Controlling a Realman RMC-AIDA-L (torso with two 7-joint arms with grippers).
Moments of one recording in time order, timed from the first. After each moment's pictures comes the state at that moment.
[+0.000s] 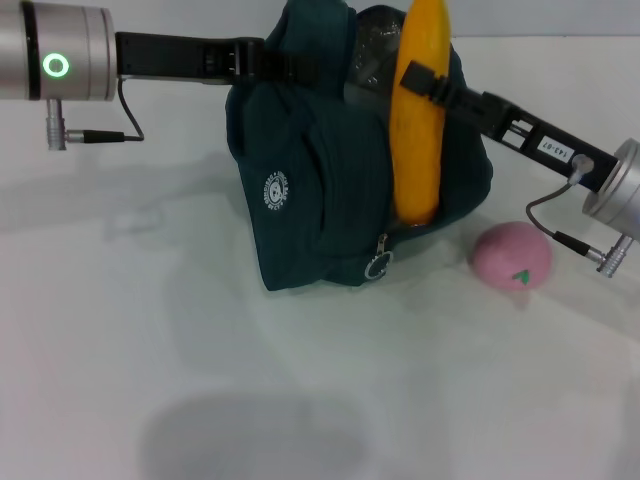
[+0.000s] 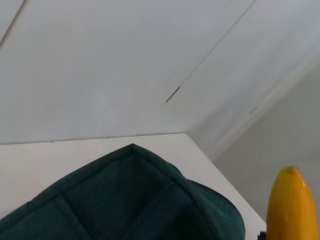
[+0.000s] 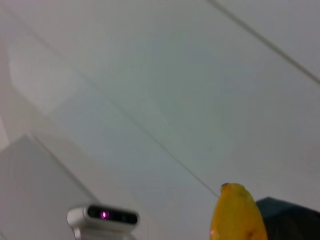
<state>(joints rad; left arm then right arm) -0.73 -2.02 0.82 0.81 1.95 1.51 -2.24 0.76 2.03 -0.83 0.03 -1.29 -1.55 1.39</state>
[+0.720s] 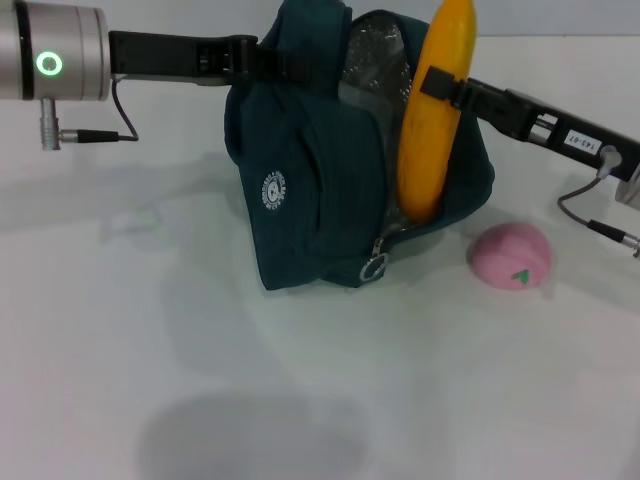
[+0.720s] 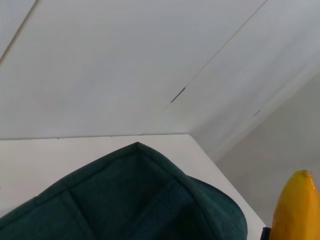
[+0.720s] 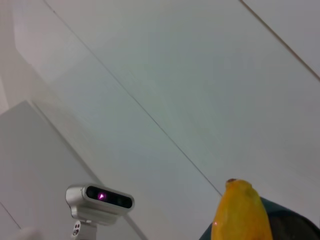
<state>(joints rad) -0.73 -2.02 0.82 0.81 1.95 1.51 -2.27 0.69 2.02 -0.88 -0.19 -1.34 -1.53 1.48</state>
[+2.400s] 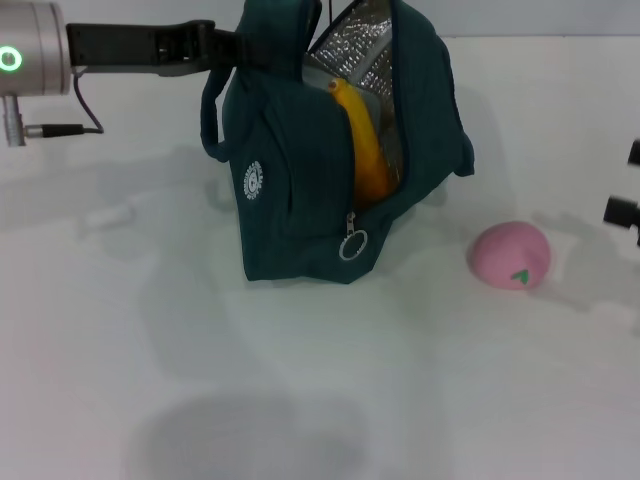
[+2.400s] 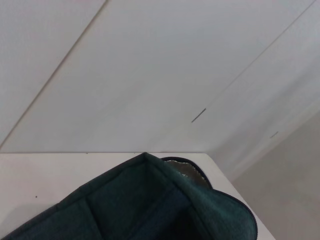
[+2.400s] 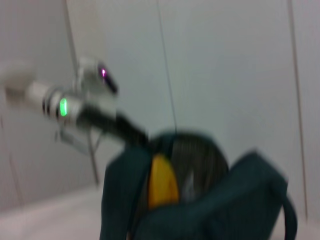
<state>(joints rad) -0.70 -1.99 0.77 0.81 1.95 1.50 -2.28 0.27 1.97 -0.82 -0.88 -1.60 -1.67 1.33</state>
